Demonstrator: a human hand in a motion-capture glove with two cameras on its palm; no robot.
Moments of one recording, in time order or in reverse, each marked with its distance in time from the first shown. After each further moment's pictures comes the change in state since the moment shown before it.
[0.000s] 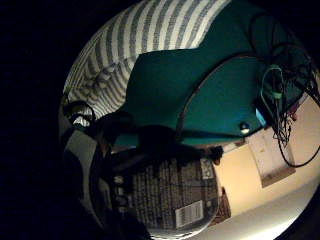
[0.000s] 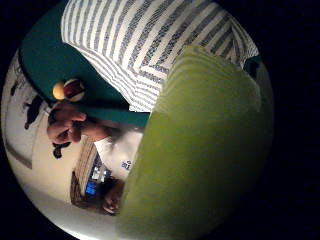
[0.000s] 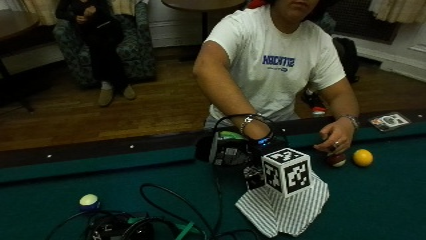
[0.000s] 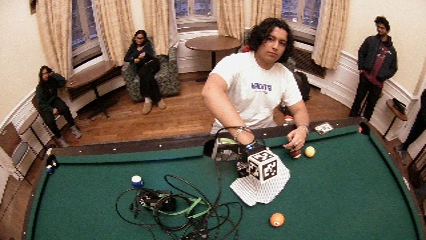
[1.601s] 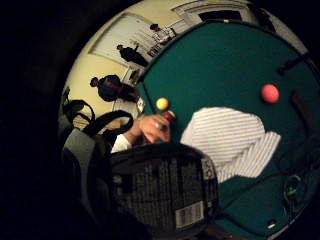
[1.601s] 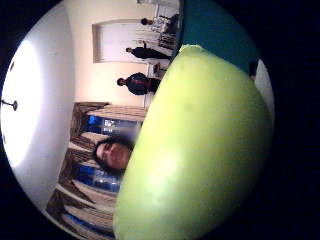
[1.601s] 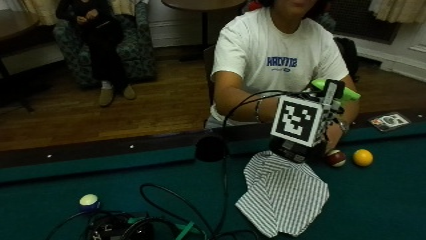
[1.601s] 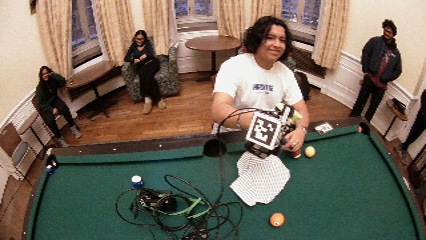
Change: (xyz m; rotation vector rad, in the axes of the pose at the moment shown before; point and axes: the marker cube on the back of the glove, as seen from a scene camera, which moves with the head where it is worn) arm -0.077 0.122 -0.119 0.726 -0.671 -1.047
